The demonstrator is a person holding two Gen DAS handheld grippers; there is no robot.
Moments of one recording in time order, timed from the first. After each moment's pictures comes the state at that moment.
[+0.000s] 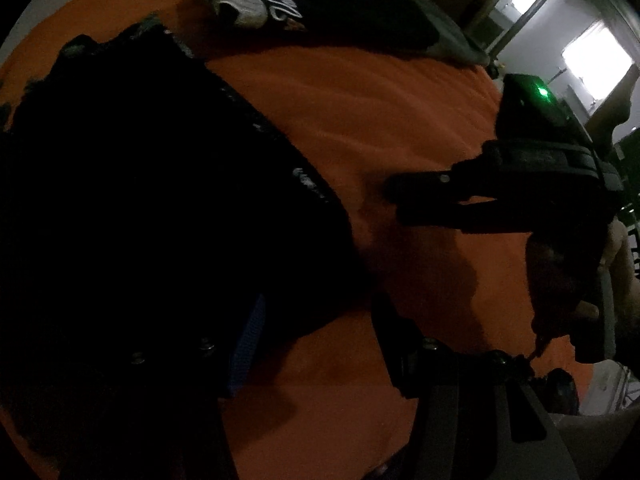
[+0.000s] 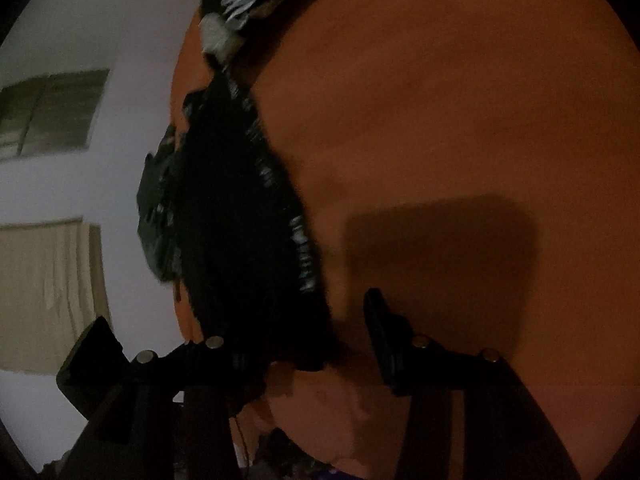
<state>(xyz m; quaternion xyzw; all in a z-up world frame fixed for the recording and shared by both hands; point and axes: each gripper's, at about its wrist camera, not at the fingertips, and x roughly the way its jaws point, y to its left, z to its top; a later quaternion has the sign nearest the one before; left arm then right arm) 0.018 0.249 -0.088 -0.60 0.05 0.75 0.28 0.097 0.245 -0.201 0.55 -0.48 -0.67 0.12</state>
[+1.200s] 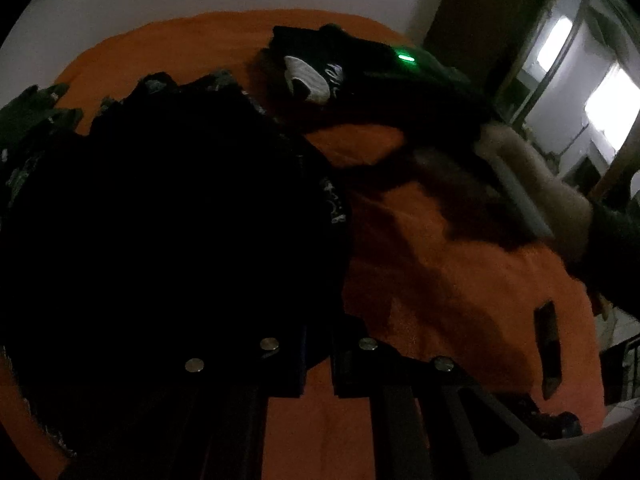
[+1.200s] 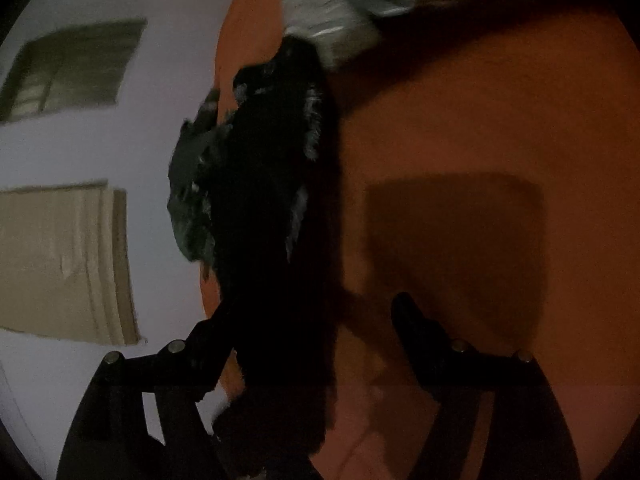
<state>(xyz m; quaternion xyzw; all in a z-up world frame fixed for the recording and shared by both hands) 0.048 0.191 -0.042 -0.50 0.01 0.84 0.20 -0.088 0.197 -0.195 0.58 -0.42 -0.65 0.26</state>
